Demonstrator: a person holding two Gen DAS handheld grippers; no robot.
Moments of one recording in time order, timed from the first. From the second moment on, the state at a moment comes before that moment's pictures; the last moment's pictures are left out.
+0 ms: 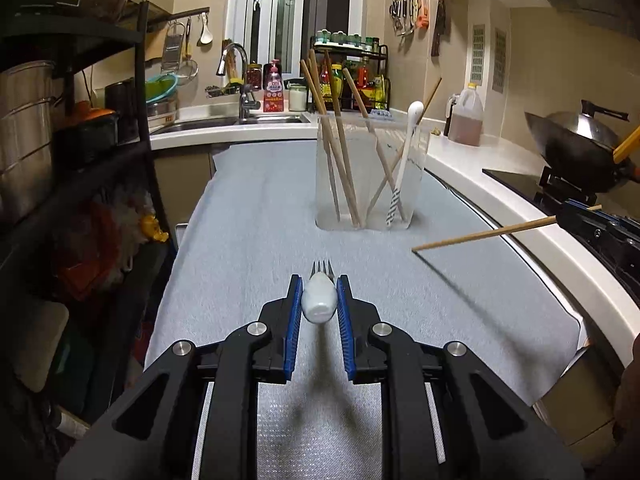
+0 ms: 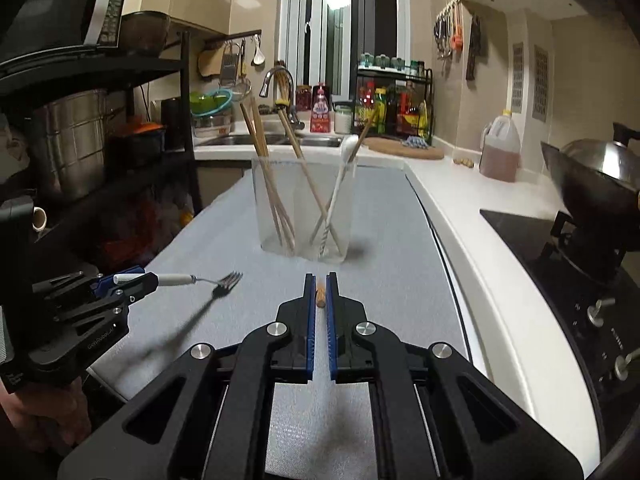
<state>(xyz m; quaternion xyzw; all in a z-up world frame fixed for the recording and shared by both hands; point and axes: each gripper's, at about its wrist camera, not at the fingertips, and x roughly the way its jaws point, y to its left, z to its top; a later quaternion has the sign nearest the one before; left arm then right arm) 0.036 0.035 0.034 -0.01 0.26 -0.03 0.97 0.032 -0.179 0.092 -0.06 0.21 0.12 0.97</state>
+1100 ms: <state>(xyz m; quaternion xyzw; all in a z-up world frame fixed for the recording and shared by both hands) 0.160 0.036 0.245 -0.05 0.22 -0.11 0.97 0.130 -0.168 0.293 -0.02 0.17 0.19 0.97</state>
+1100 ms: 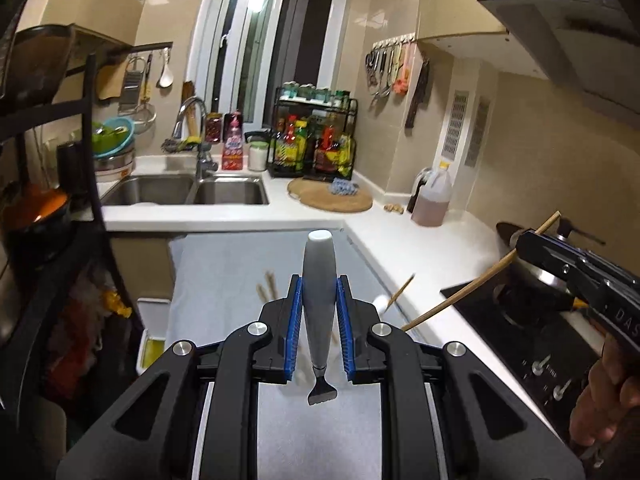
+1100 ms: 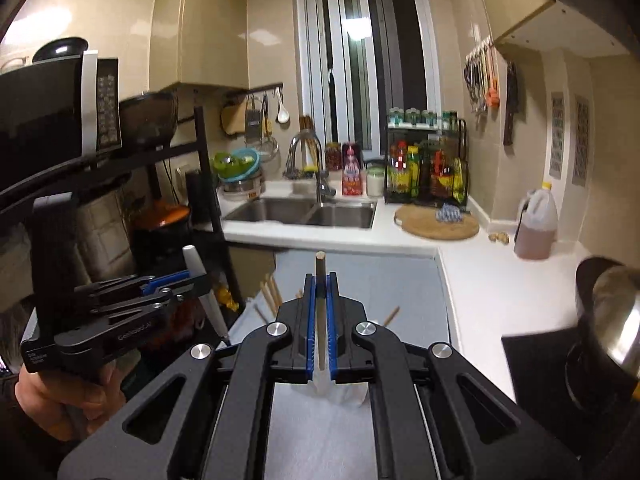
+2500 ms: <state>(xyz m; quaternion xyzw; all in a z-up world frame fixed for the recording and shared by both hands) 0.128 0.052 0.180 -0.07 0.19 -0.08 0.98 0.148 -0.172 0.243 -0.06 0.12 0.14 0.98</state>
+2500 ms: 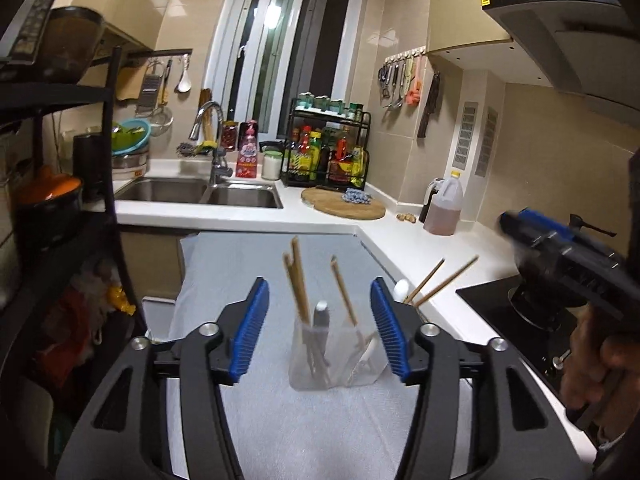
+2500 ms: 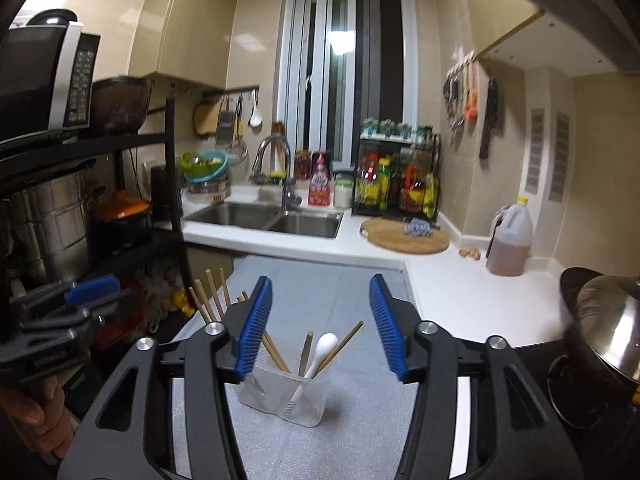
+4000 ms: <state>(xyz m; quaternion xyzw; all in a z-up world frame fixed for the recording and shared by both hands) 0.110 0.036 0.069 -0.03 0.22 0.01 0.98 0.125 -0.203 0.091 -0.02 0.16 0.05 0.99</state>
